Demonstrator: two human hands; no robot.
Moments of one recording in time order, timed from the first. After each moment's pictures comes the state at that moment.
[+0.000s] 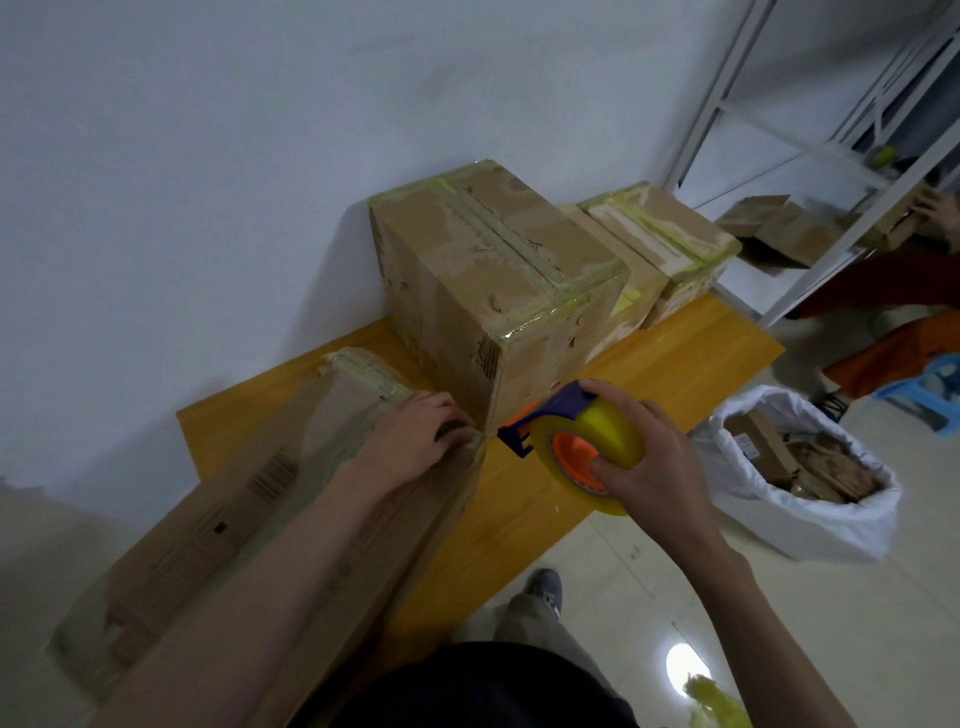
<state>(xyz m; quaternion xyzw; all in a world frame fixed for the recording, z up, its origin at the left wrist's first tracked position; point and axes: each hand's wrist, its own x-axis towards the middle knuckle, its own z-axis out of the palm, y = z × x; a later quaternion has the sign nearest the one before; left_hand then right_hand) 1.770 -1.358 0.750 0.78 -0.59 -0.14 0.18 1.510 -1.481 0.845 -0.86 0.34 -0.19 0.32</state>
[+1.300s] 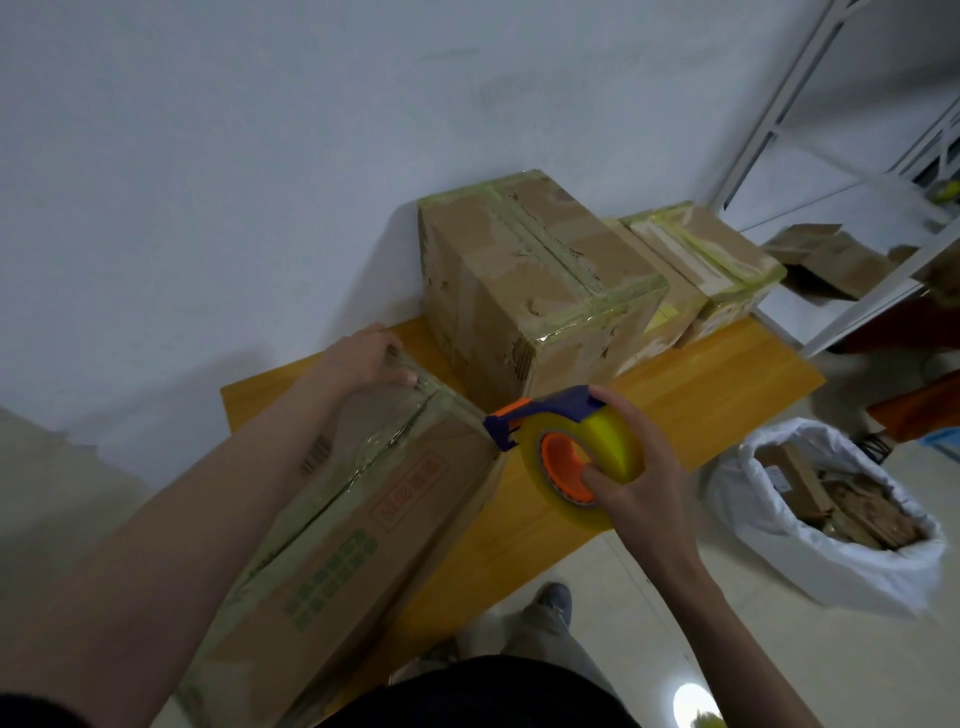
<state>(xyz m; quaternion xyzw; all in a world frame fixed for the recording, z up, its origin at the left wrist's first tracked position) 1.880 -1.335 0.788 0.89 -0.40 -0.20 0.08 1.526 -1.443 0.841 -0.80 0.32 -0.26 0.45</state>
